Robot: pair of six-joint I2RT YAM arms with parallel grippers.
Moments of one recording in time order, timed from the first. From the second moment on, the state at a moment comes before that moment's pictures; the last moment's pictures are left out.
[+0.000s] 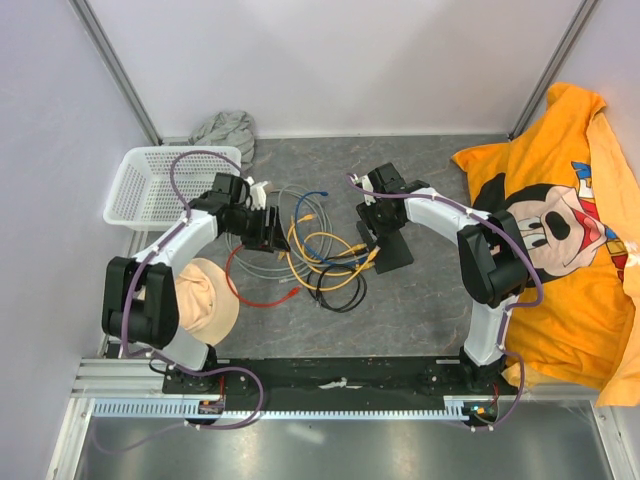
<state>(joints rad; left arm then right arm) -0.21 1.54 1.07 -0.60 0.56 -0.13 0.46 1.92 1.36 -0.58 -0.02 -0.05</state>
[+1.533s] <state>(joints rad) -0.01 1.77 1.43 -1.25 0.22 0.42 0.46 1.93 1.38 -0.56 -0.02 -0.06</state>
